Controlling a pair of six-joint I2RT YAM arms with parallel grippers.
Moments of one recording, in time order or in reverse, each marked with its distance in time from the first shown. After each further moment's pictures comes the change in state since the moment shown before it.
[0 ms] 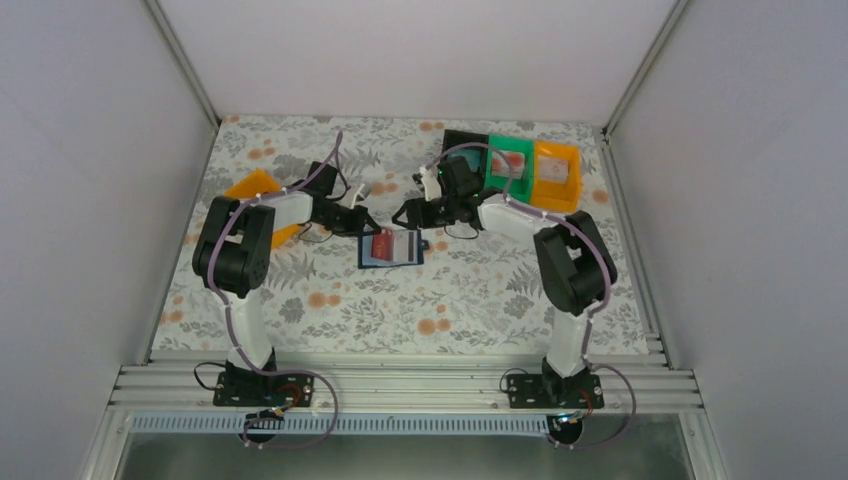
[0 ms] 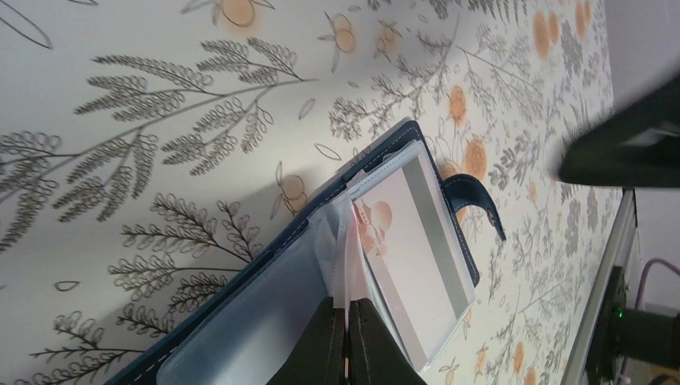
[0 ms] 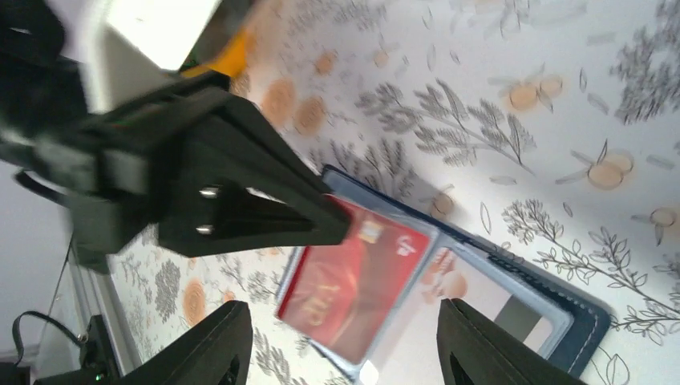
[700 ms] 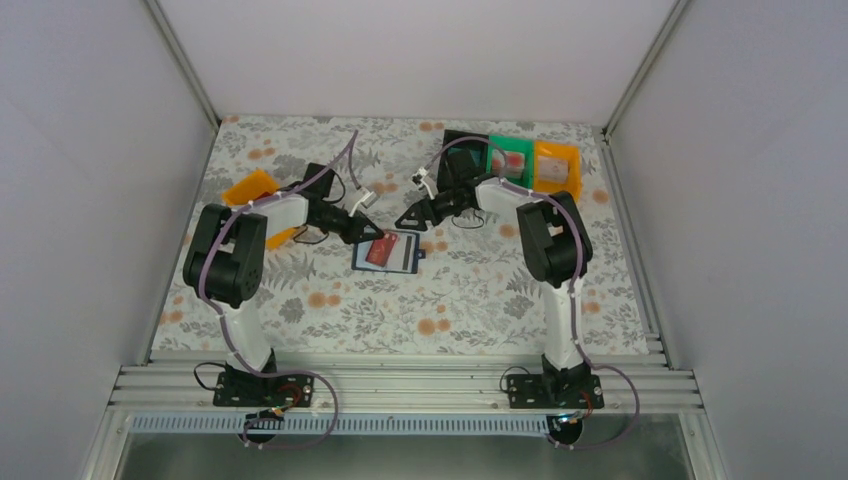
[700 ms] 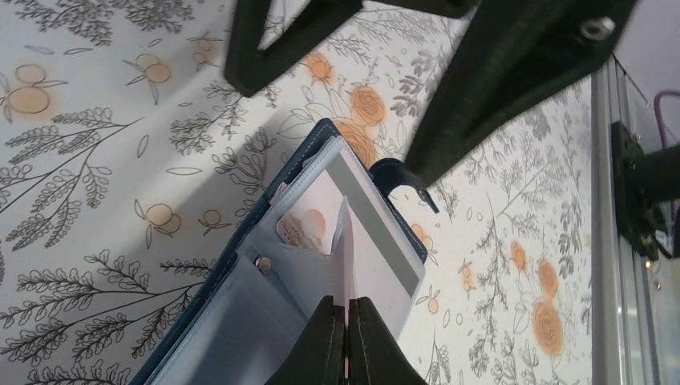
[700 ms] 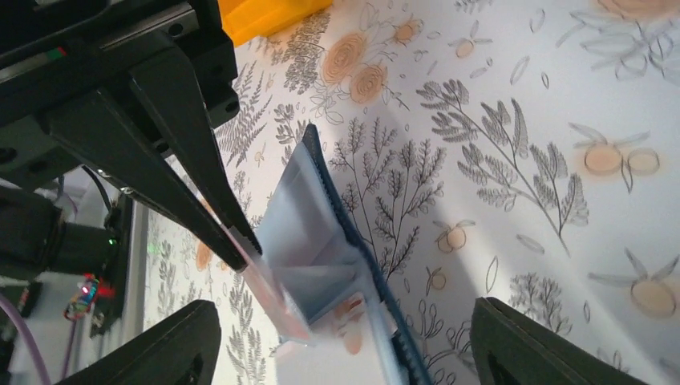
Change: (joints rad) left arm -0.005 -0.084 -0.055 -0.043 0.141 0.461; right arm -0.141 0.282 0.201 -0.166 -0.409 -0.490
